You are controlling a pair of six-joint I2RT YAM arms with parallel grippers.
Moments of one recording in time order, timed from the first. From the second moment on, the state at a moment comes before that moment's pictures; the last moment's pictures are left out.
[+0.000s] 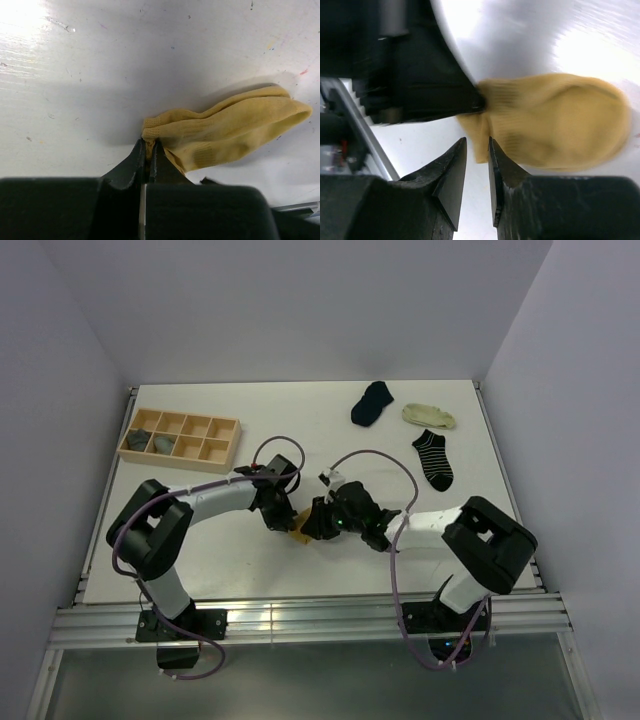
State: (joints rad) left arm -0.70 1.71 1.01 -0.54 0.01 -1.07; right arm 0.79 1.57 0.56 0.46 -0.27 0.61
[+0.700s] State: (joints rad) left arm -0.70 1.76 1.06 -0.60 0.02 -1.04; right arm 1.02 1.65 0.68 0.31 0.09 0.35
